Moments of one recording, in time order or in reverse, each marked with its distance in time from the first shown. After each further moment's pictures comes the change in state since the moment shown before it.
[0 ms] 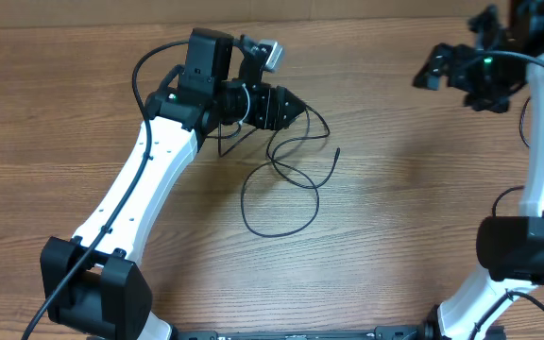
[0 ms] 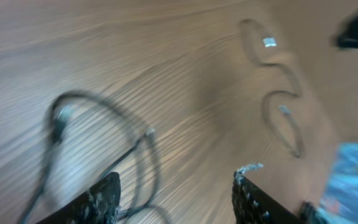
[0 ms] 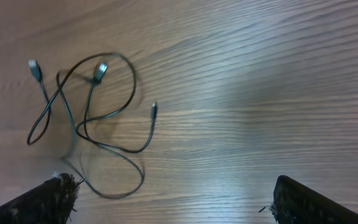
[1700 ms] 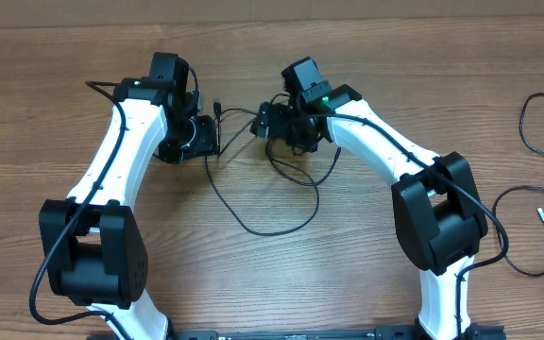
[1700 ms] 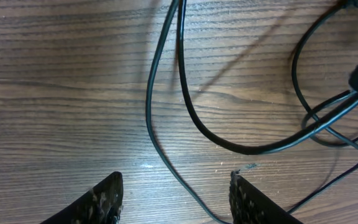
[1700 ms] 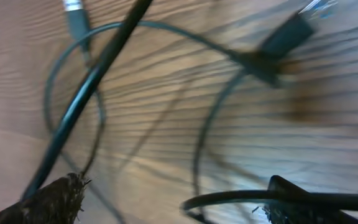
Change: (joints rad) left arm 0.198 0.145 0.000 -0.459 -0.438 -0.068; right arm 0.600 0.168 -0.593 0.976 -0.040 0.584
